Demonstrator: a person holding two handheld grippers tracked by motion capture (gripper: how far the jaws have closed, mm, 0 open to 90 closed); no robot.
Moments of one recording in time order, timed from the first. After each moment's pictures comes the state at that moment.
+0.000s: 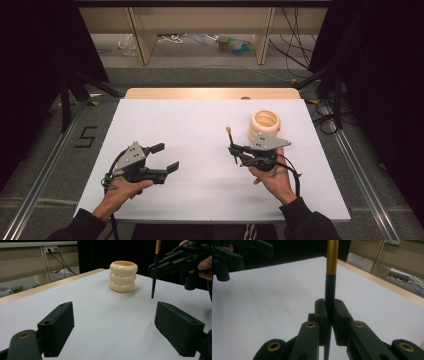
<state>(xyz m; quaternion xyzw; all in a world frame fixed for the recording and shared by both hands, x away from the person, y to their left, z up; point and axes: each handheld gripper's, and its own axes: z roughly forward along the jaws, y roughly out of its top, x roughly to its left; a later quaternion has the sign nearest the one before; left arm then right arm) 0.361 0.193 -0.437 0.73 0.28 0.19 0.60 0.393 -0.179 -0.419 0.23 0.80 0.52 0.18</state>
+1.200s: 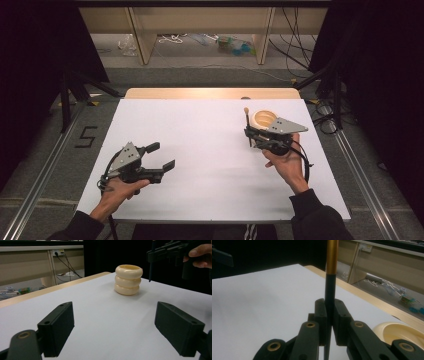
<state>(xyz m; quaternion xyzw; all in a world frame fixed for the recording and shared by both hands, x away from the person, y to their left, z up) 0.359 0.201 -0.437 0.71 0.29 0.20 0.60 0.421 -0.215 -0.394 0.27 0.77 0.52 0.24</state>
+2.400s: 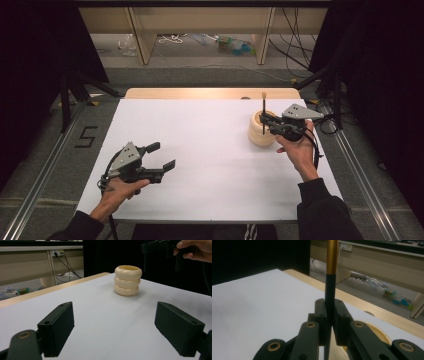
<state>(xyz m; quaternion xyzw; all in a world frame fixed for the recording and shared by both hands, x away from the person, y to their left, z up) 0.359 0.201 -0.437 0.71 0.29 0.20 0.60 0.451 -0.250 -0.380 0.32 0.75 0.52 0.27</state>
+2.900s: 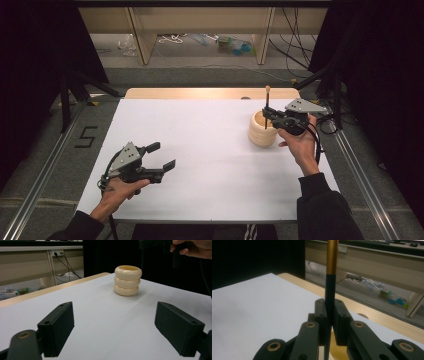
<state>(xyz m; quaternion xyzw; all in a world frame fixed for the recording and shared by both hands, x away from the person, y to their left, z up) 0.359 0.200 -0.437 0.71 0.29 0.20 0.61 0.463 -0.256 -0.372 0.33 0.74 0.52 0.27</state>
